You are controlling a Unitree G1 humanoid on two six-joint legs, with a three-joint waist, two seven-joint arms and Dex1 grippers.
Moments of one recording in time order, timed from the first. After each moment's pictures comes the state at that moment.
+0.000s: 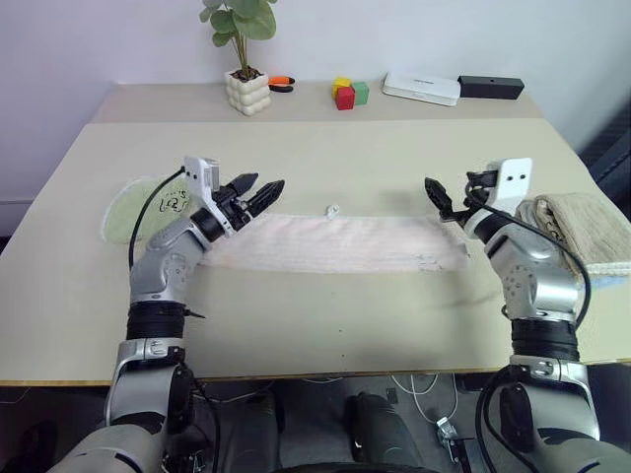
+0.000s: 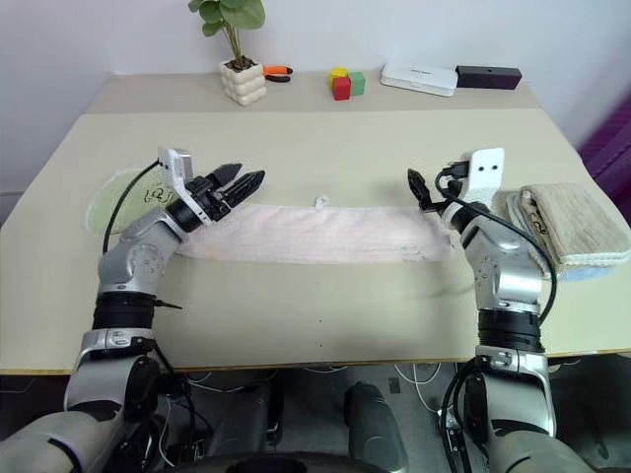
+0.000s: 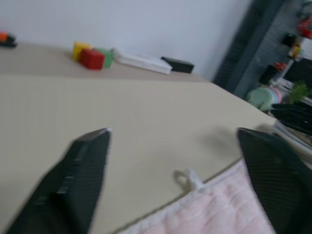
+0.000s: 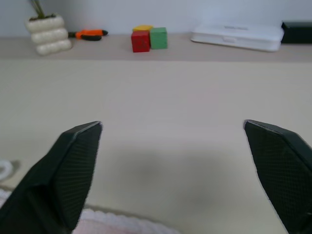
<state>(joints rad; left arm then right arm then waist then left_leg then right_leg) -0.63 0.34 0.19 0.26 -0.50 0.39 -0.81 -0.49 -0.43 -0.33 0.11 0.42 0.51 0.35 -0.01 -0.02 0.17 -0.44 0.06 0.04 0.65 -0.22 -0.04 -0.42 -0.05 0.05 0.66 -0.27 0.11</state>
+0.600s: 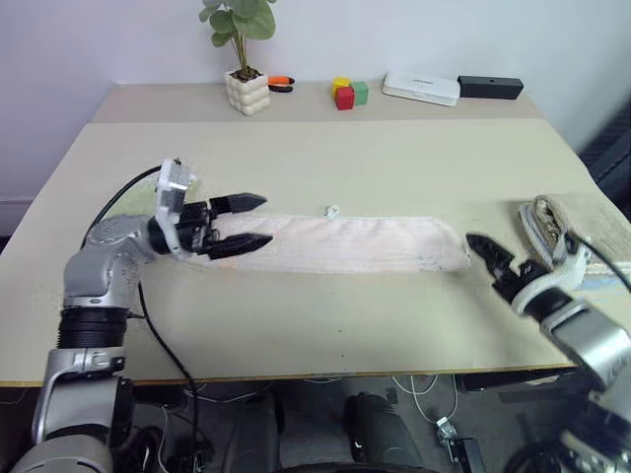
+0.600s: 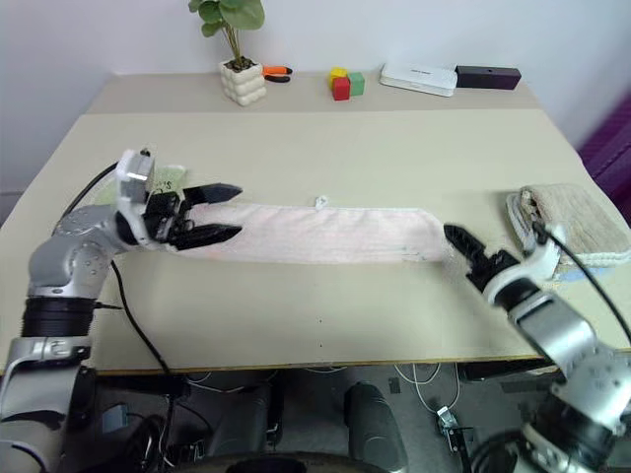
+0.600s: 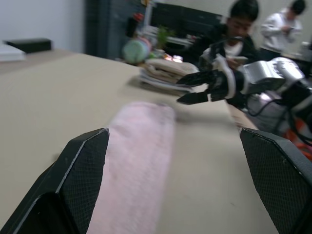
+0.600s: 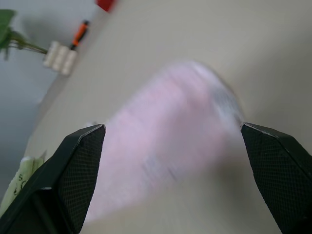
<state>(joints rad) -0.55 0.64 0.10 0.20 -0.62 0.42 -1.46 -0.05 -0.34 -0.77 -0.25 1.52 1.13 -0.25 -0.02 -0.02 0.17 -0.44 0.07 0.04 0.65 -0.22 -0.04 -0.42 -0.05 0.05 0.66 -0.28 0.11</state>
